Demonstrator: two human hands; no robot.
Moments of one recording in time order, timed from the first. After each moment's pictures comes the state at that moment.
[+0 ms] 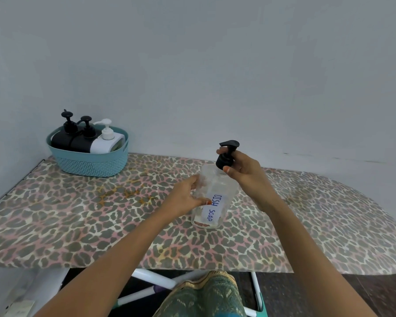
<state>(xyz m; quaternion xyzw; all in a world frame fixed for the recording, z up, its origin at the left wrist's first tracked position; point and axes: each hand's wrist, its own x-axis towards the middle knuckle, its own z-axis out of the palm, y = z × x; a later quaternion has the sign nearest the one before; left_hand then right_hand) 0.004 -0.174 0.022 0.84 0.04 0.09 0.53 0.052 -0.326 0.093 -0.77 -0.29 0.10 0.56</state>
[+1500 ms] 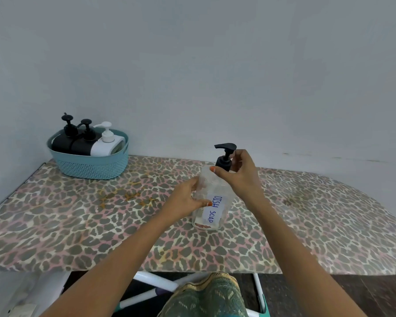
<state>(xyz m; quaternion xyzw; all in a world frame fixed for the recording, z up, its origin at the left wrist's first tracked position) 0.004 -0.175 0.022 0.84 0.03 0.10 0.53 0.057 -0.308 0.078 -0.79 -0.22 -0.04 0.57</state>
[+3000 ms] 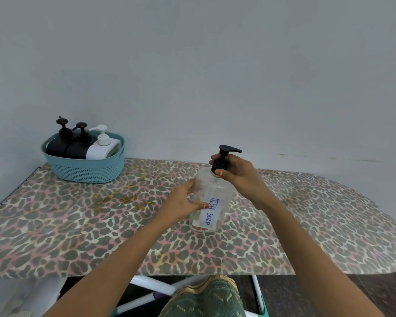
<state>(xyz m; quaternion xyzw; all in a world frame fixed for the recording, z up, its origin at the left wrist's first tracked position) 0.006 -0.175 0.017 0.84 0.04 0.10 0.53 0.059 -0.324 0.096 -0.77 -0.30 0.11 0.55</state>
